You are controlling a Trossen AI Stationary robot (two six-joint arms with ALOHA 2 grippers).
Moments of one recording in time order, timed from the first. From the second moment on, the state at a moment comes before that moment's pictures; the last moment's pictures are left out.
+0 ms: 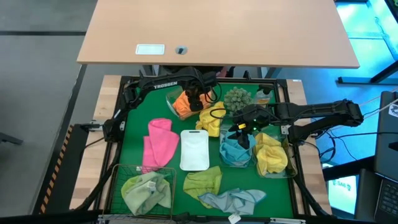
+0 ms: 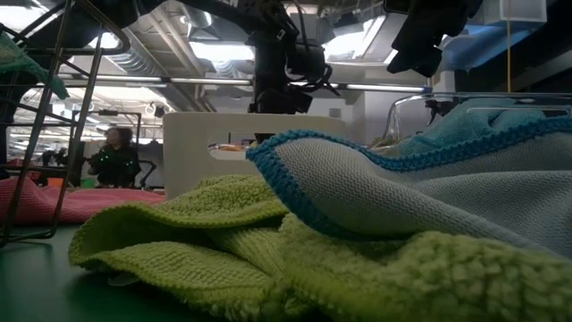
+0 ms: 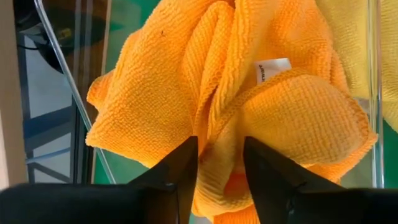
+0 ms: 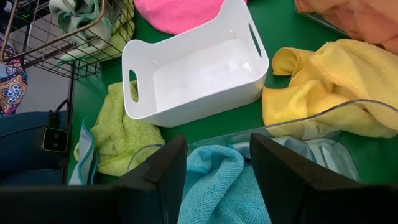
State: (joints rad) left arm 0.39 2.21 2.06 -1.33 -0.25 0.09; right arm 0.04 1.19 1.00 -0.58 -0.14 0.36
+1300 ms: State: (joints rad) left arm -0.10 1.44 1.55 -0.97 -0.34 -0.20; right arm 0.44 1.20 1.00 -0.57 -0.10 0.57
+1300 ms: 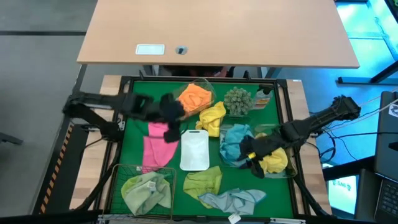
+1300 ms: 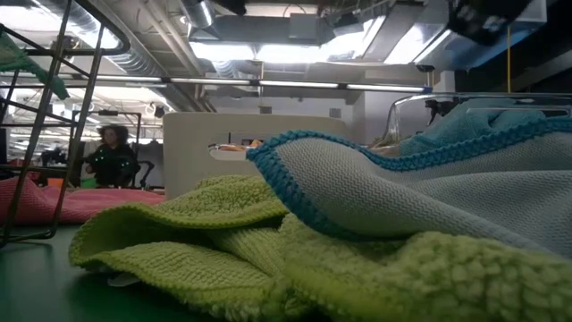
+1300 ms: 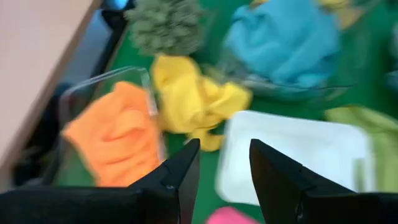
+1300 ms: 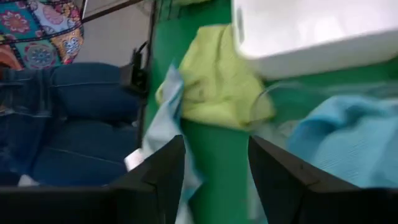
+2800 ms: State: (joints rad) left arm -0.42 1.34 1.25 -0.52 -0.35 -0.23; right arm 0.84 1.78 1.00 -0.40 0.06 0.86
